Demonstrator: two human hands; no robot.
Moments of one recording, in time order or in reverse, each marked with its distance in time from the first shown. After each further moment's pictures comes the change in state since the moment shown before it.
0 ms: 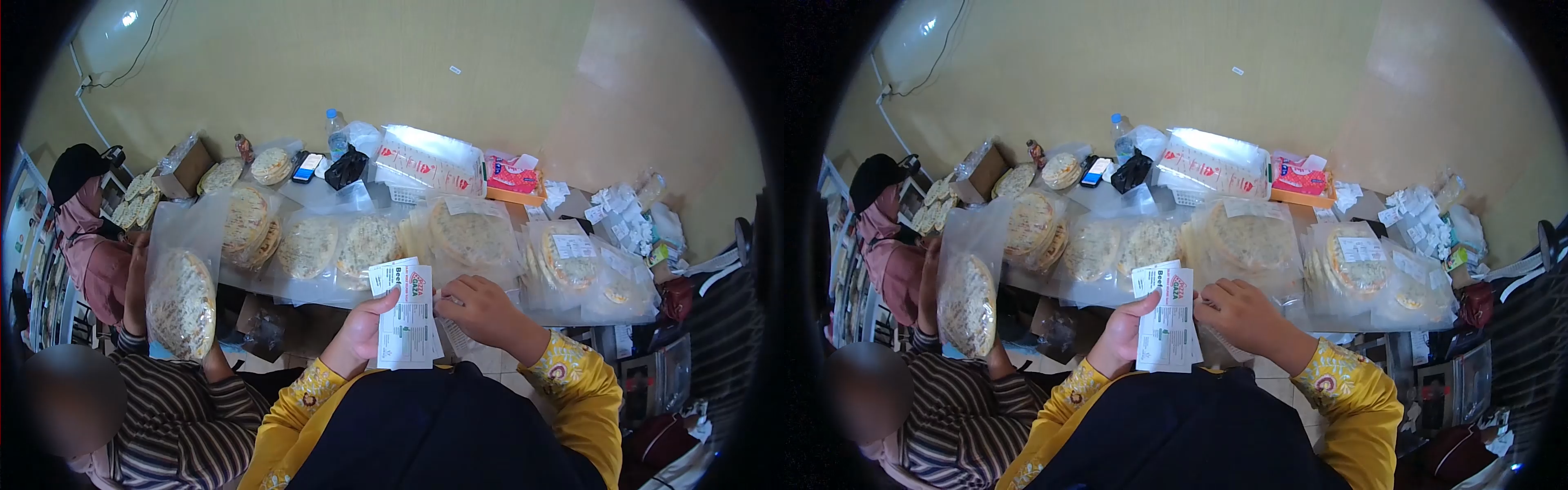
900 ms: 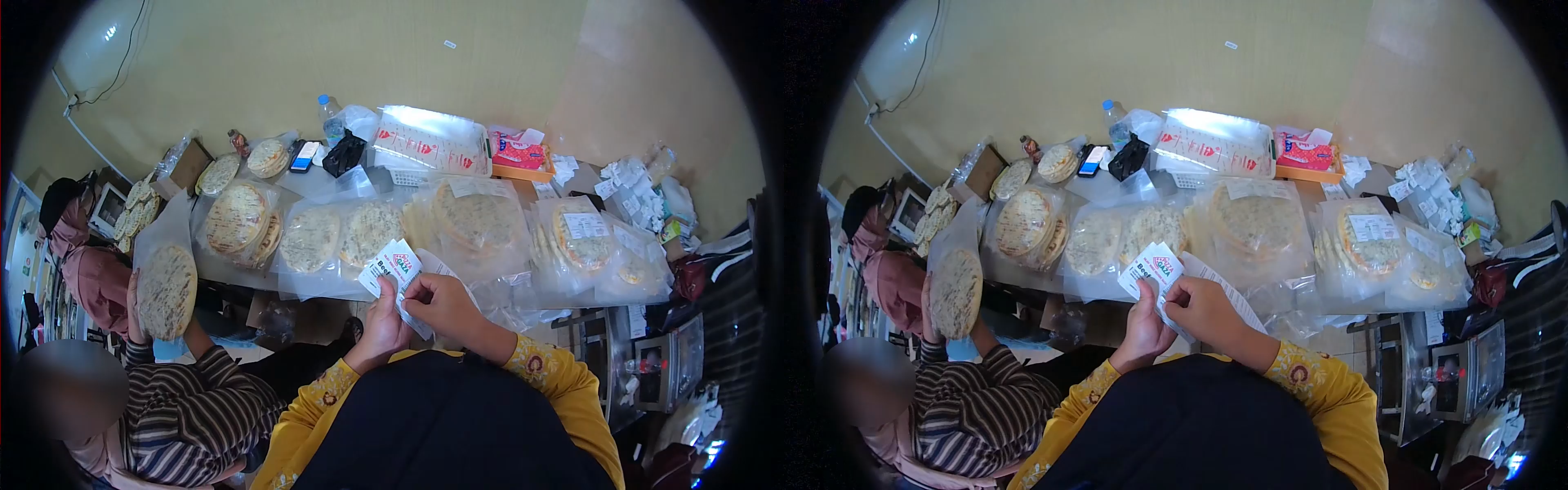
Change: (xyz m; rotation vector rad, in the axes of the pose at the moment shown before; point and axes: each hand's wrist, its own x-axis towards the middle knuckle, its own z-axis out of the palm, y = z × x) left_hand 0.028 -0.027 -0.028 0.230 0.101 0.504; right_hand 0.027 -0.023 0.072 1.073 0.100 0.797
